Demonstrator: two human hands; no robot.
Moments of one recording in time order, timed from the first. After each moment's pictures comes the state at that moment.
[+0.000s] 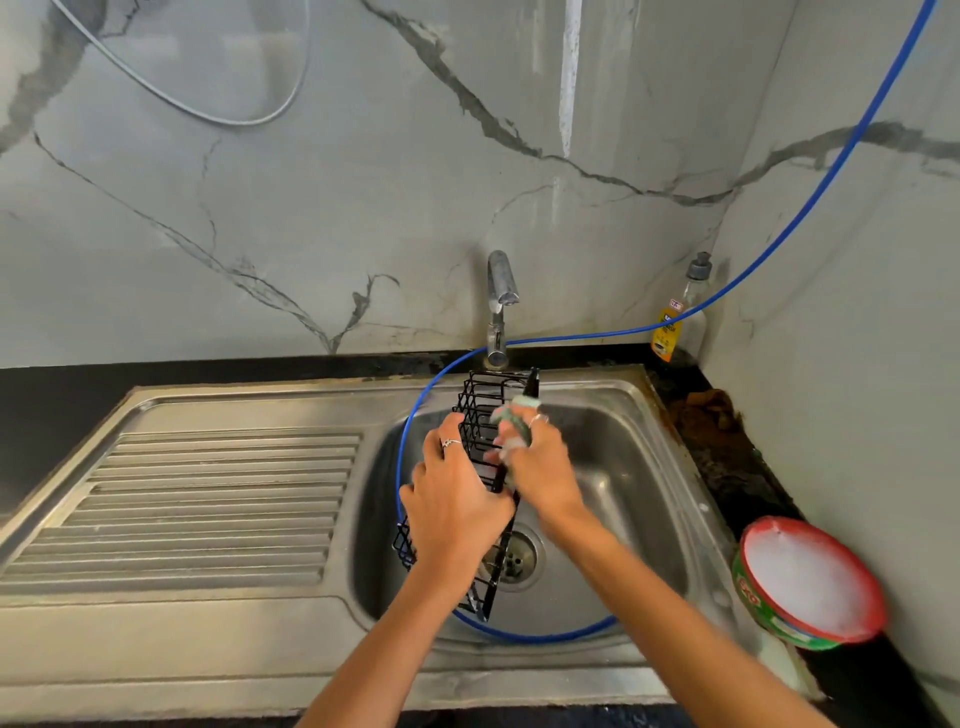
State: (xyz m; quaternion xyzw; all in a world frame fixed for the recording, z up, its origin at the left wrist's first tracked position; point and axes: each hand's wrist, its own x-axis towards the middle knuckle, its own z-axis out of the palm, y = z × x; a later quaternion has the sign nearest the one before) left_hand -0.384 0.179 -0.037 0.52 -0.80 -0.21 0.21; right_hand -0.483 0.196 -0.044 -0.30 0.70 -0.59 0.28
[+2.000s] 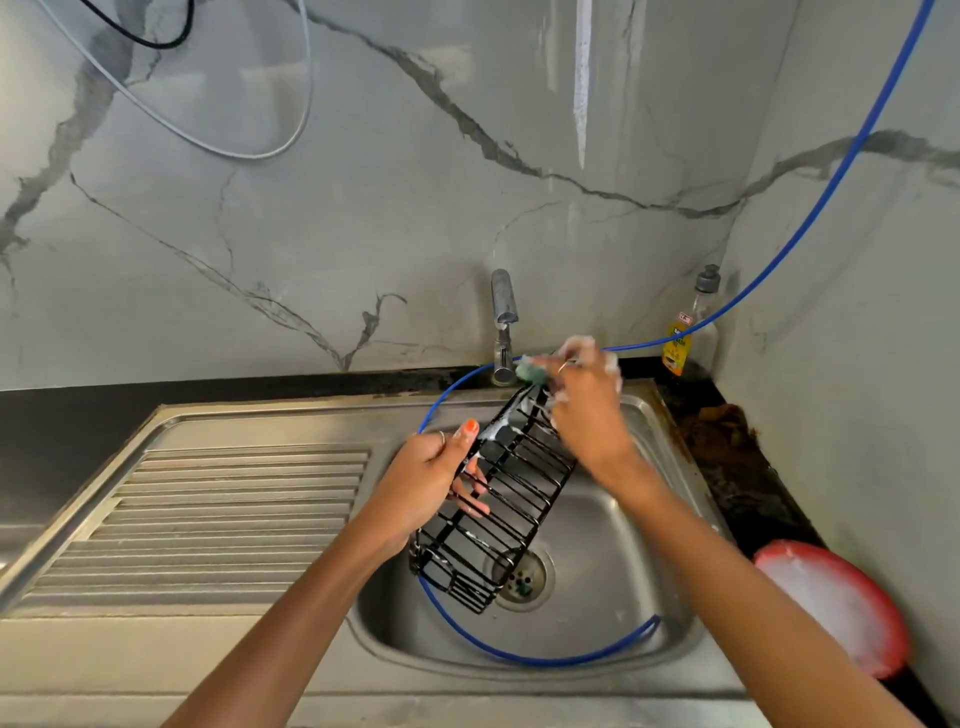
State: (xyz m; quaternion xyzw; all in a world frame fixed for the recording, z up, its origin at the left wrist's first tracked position) left_hand -0.365 0.148 0.014 0.37 -0.73 -0.53 0.22; right_hand -0.556 0.191 0.002 -0.49 0.80 -0.36 -0.06
